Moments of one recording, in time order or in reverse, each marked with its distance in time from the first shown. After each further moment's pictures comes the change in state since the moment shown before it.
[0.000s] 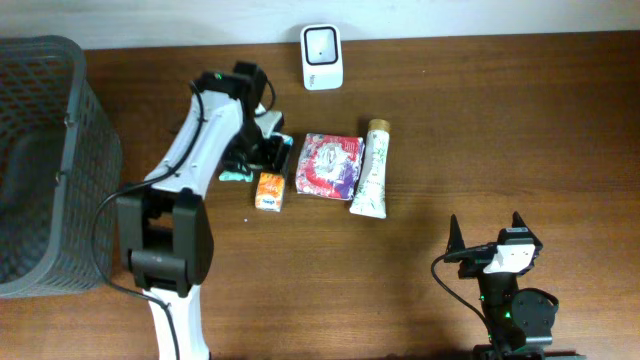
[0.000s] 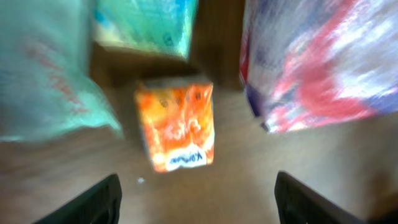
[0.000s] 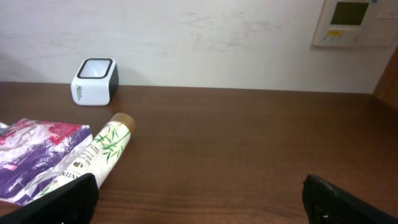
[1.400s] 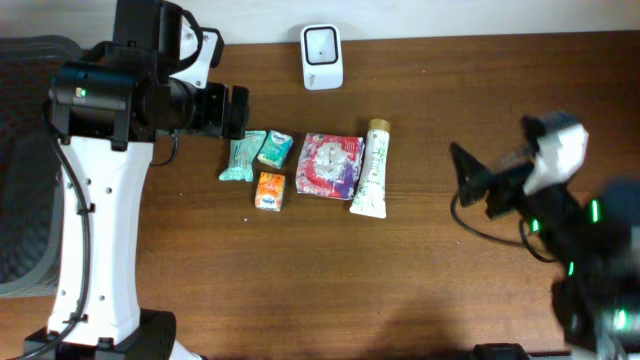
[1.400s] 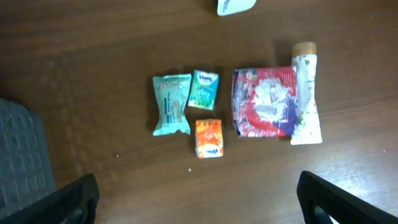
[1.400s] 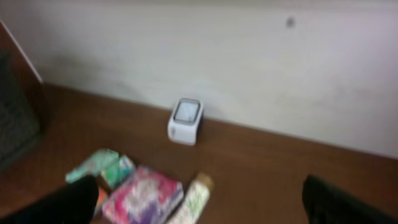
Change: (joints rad) left arm 0.056 -0.413 0.339 -0.169 -0.118 0.000; right arm 0.000 0.872 1.116 -0.442 -0.376 -0.033
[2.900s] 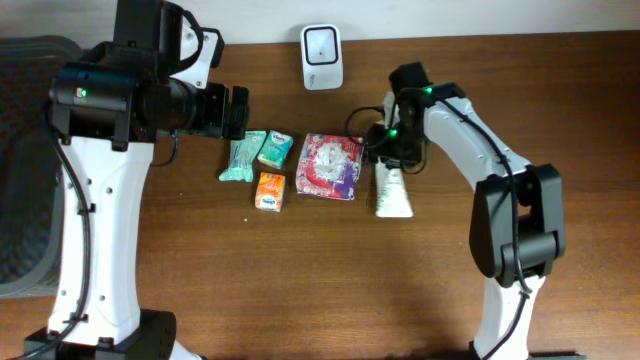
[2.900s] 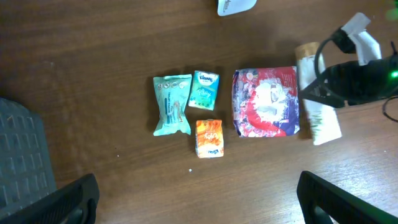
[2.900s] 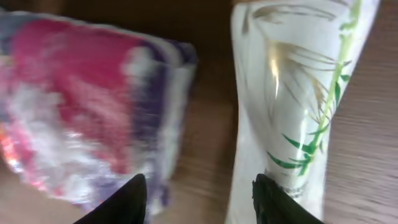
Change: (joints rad) left arm 0.000 0.000 0.000 -0.002 -0.002 0.000; right arm 0.235 1.248 0.546 -0.449 0.056 0.363
